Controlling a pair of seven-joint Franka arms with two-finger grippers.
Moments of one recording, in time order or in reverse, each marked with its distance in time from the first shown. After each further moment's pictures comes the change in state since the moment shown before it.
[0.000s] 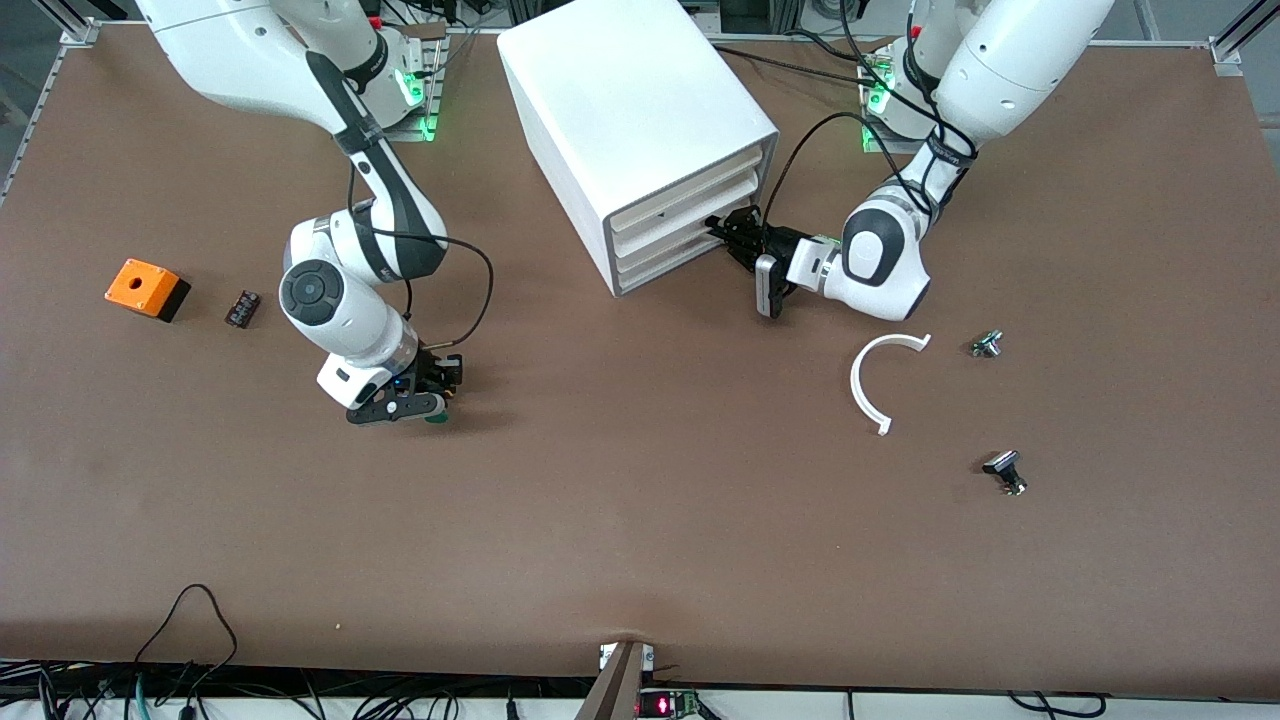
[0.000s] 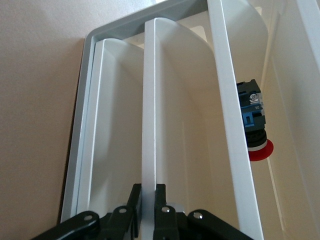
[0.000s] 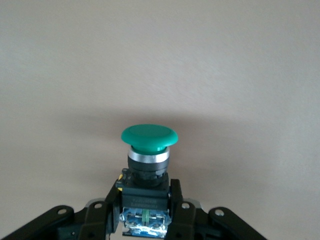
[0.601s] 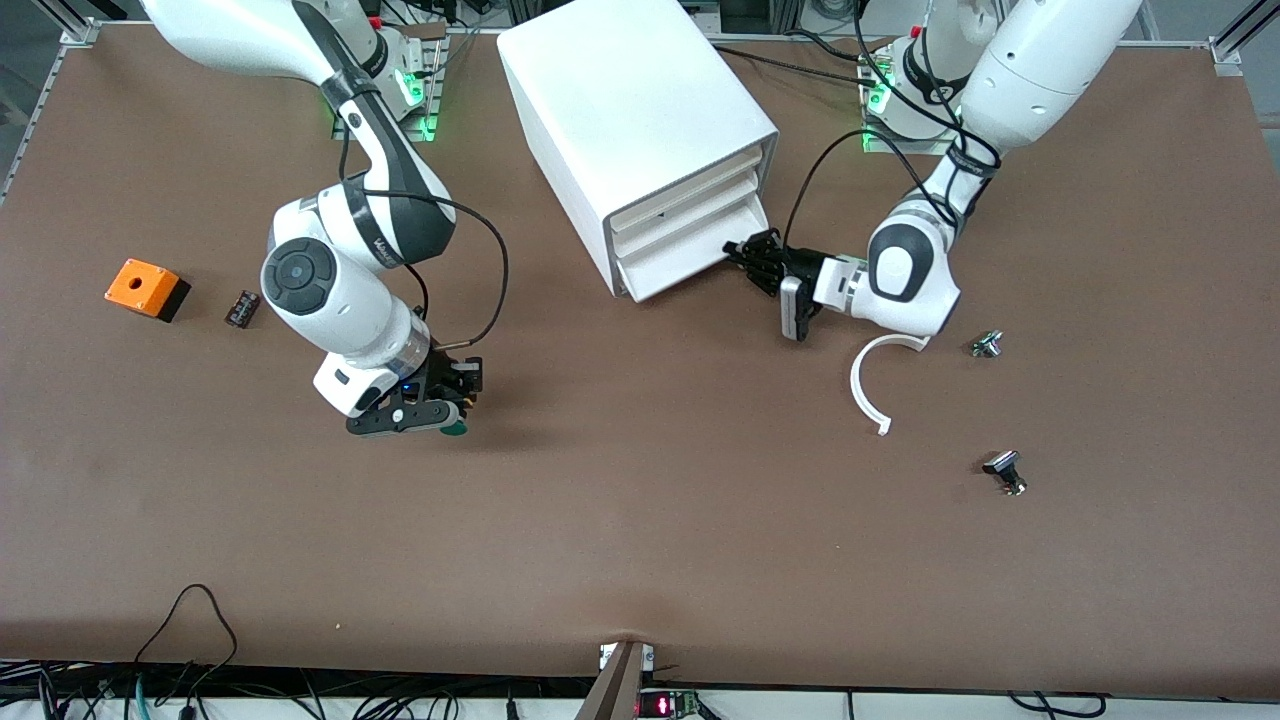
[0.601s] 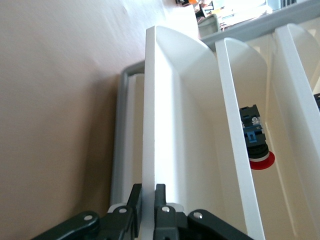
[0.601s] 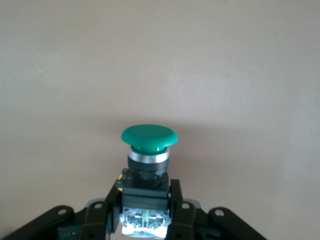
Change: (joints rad) left arm 0.054 0.001 0.053 0.072 0.063 0.003 0.001; right arm 0.006 -0.012 0.050 0.270 0.001 -0.239 0.078
